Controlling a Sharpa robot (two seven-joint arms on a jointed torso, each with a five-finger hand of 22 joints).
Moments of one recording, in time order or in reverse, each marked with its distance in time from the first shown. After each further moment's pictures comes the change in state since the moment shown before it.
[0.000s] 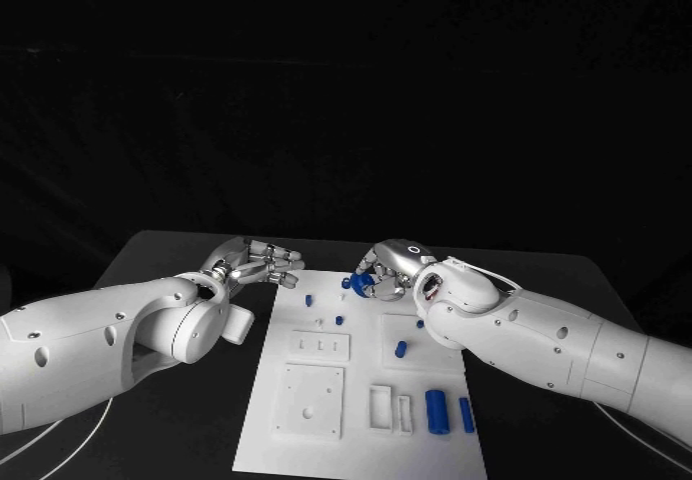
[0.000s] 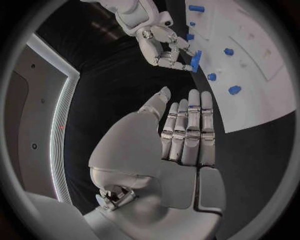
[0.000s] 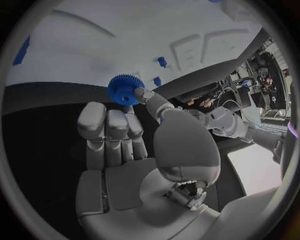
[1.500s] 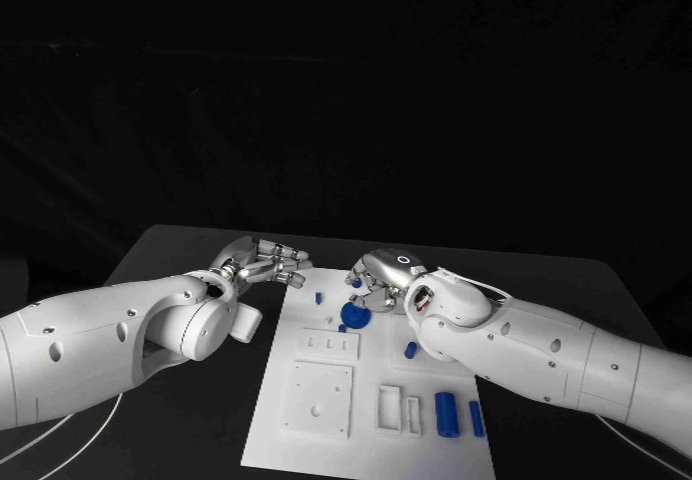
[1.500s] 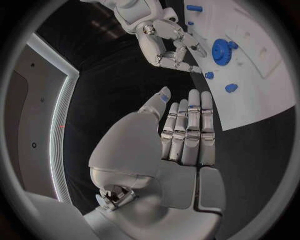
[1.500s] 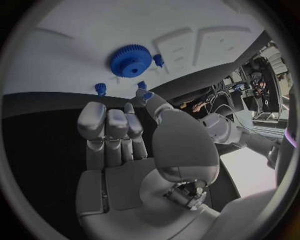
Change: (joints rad) left arm 0.000 0.008 0.000 -0.003 -0.001 0.001 -0.001; left_hand 0.000 0.000 0.000 0.000 0.000 0.000 0.000 0.000 0.000 -0.004 0.004 0.000 0.000 0.000 0.000 0.000 0.000 0.000 0.000 0.000 0.000 0.004; right arm 0.003 0.018 -0.044 0.036 -0.020 -0.031 0.001; right_hand 0.001 -0.014 -0.096 0.064 -0.019 -0.030 0.004 0.001 0.002 0.000 0.000 -0.008 -0.012 -0.001 0.001 -0.009 -0.008 0.000 0.000 0.000 -0.004 0.000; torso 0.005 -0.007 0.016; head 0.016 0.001
